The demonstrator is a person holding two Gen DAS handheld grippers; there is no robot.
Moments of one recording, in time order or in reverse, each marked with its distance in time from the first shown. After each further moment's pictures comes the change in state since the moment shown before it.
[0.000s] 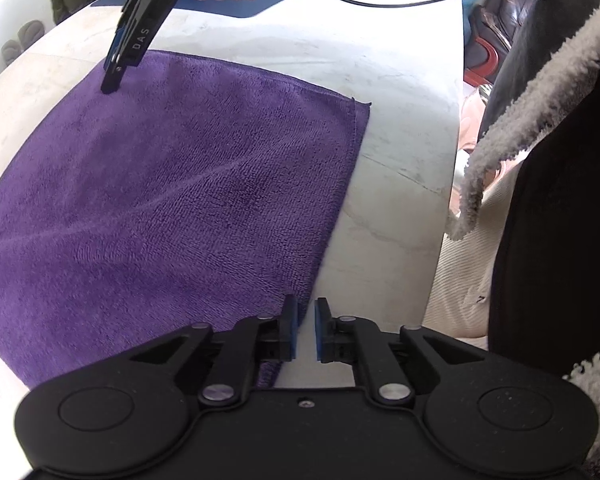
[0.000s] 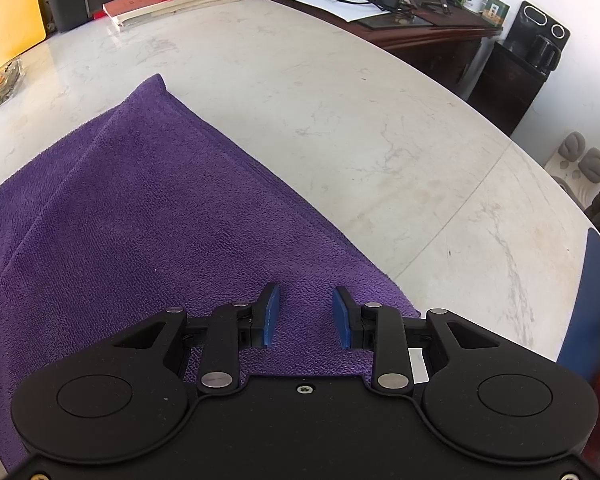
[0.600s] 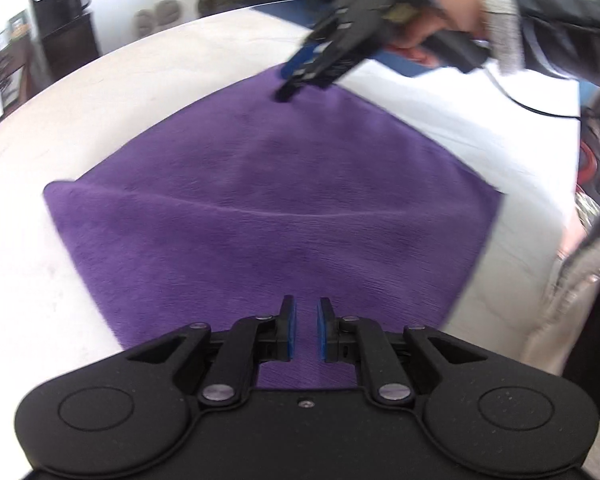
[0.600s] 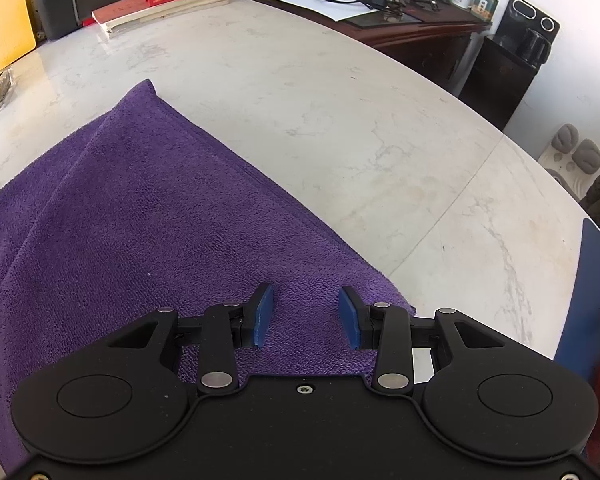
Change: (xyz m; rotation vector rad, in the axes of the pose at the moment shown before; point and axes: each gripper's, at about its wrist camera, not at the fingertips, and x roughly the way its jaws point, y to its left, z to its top) left arm -0.024 0.062 -0.019 -0.324 -0.148 0.258; right arm 0.000 0.000 0.000 0.030 0.003 -0.022
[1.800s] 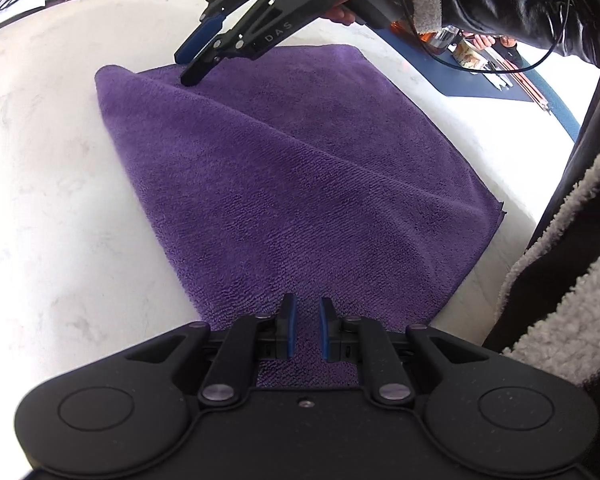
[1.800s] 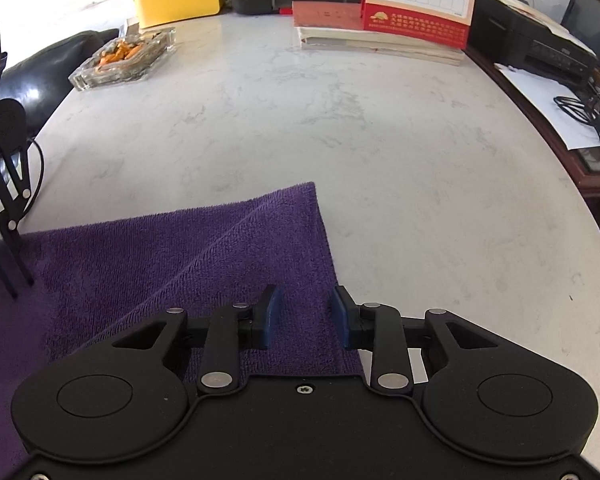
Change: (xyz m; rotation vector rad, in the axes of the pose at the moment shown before) left arm -0.016 0.053 -0.044 -0.225 0.029 -0.158; right arm 0.069 0.078 0.126 -0.515 -0.057 0.434
